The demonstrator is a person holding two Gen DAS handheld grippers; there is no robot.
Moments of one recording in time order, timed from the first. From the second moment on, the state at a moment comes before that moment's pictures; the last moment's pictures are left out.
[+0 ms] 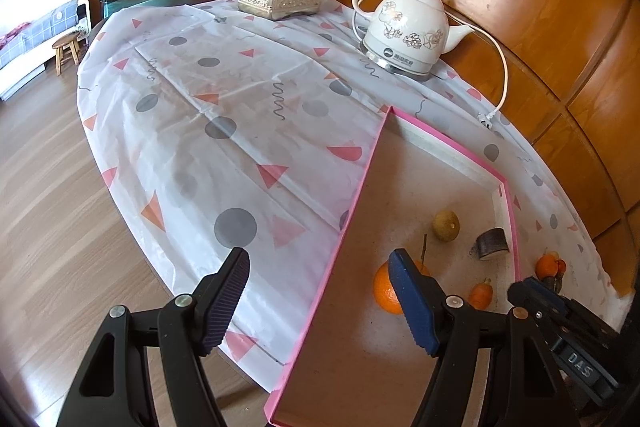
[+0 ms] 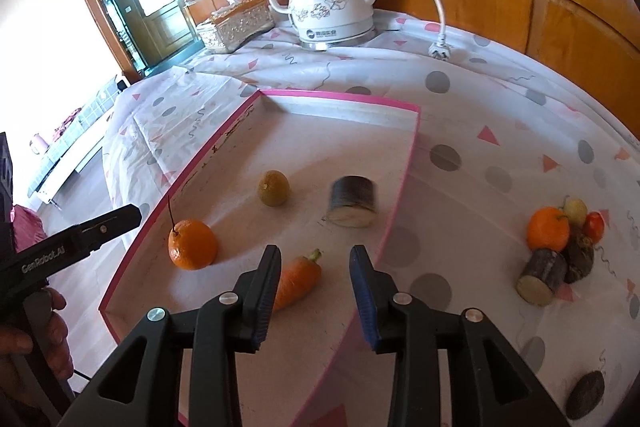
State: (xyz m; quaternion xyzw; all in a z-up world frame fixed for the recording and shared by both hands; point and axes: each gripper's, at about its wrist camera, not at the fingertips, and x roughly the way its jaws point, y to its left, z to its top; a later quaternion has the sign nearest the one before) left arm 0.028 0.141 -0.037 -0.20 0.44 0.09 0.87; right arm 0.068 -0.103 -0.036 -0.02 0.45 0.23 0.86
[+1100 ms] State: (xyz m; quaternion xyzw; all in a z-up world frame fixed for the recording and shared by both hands) left arm 0.025 0.119 -0.029 -0.18 0.44 0.06 0.88; right arm 0.006 -0.294 -0.036 0.10 0.43 -0.03 0.90
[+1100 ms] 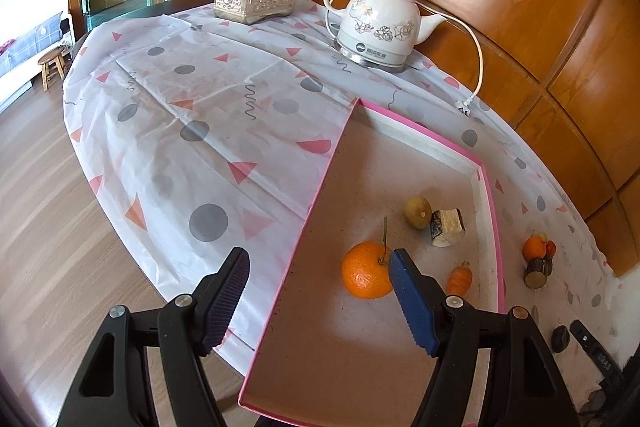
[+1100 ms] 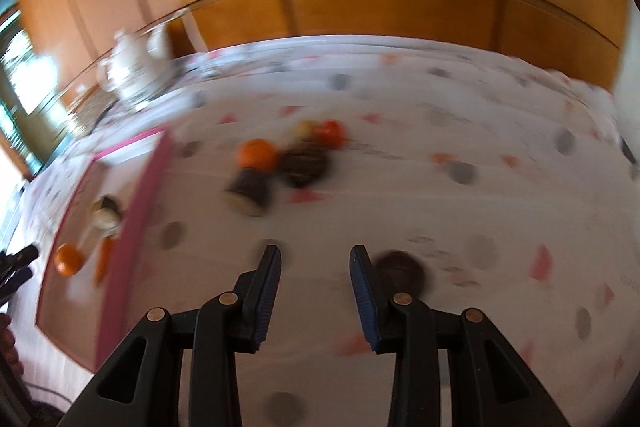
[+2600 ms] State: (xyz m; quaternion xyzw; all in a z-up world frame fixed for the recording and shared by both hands) left arm 0.050 -0.167 -0.019 0.06 0.46 -0.32 0.83; right arm -0.051 -0.453 -0.091 0.17 0.36 -0.34 0.85
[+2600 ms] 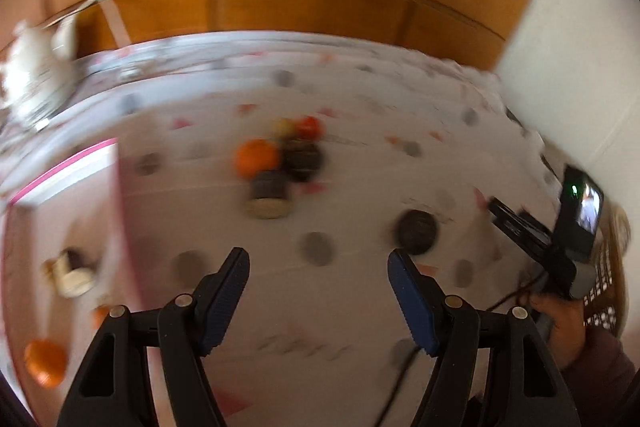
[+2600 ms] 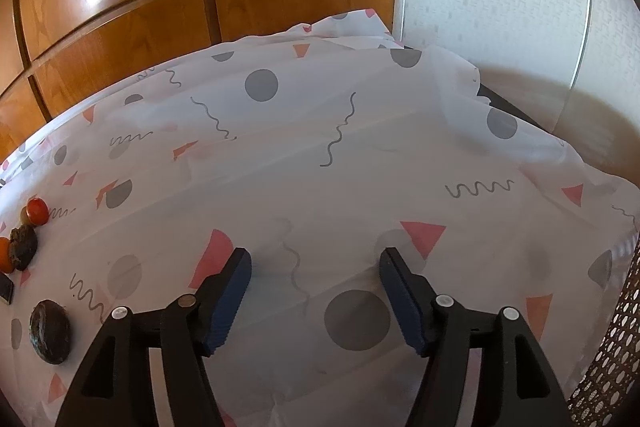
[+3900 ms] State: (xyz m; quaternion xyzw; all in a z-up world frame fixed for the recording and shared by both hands) left arm 0.061 -0.173 -0.050 0.04 0.50 -0.31 0.81; right arm -0.047 -0.448 -0.093 0.16 0.36 -0.34 0.85
